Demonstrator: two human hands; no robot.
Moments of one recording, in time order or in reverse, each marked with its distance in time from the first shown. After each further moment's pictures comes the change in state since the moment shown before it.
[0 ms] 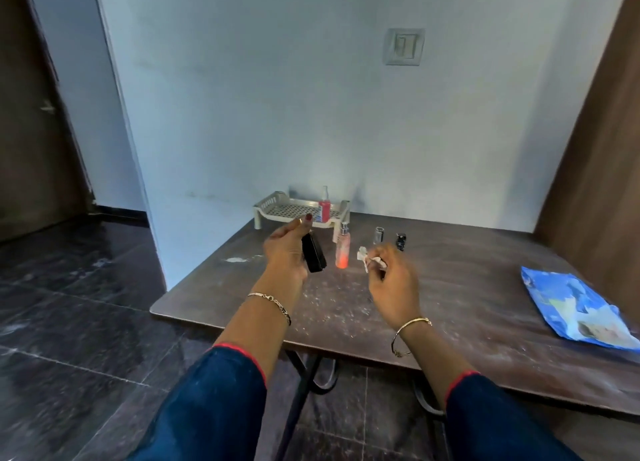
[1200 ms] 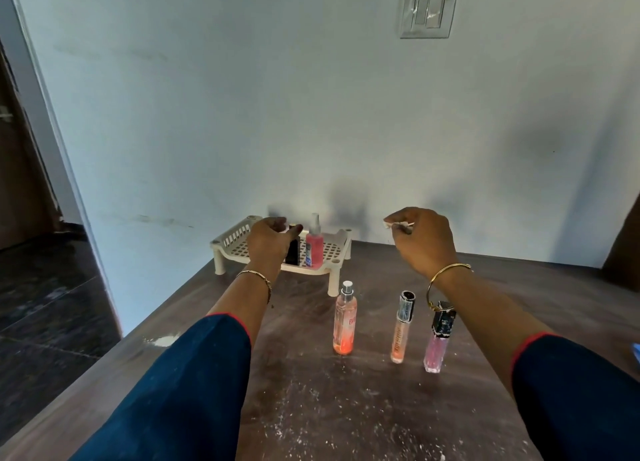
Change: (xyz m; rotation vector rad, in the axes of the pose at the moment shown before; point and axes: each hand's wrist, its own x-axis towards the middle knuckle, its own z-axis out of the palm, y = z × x) left_hand 0.293 -0.037 0.061 0.917 0.008 0.439; right_hand 0.232 0.102 0.078 -0.068 -0.051 0.049
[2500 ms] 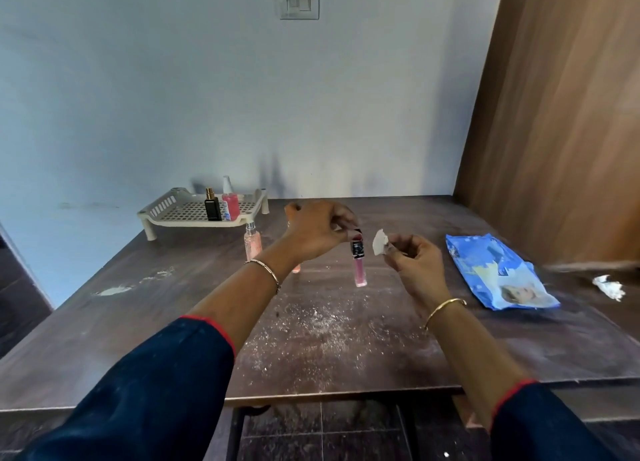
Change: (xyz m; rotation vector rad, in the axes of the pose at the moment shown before) left_hand -0.244 0.113 0.053 0.357 -0.670 0.659; right_hand -0.190 0.051 -0.150 0.674 0.216 0.492
